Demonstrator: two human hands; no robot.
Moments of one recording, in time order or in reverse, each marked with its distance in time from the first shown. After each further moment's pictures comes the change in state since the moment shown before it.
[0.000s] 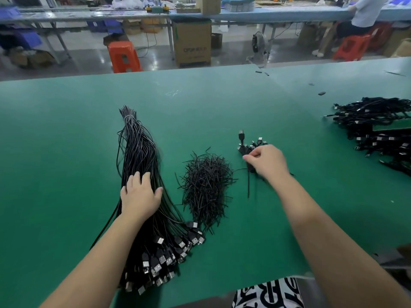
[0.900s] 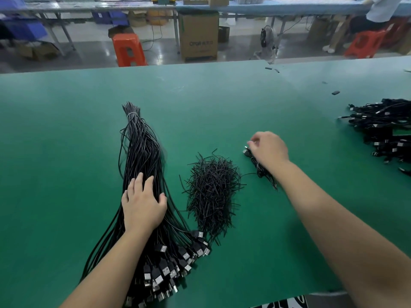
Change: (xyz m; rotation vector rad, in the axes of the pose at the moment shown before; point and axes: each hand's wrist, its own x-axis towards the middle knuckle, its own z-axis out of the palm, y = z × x) left_hand 0.002 -0.007 0.030 -0.063 0.187 -0.052; right_hand 0.060 -0.019 0.014 -0.221 0.075 -0.187
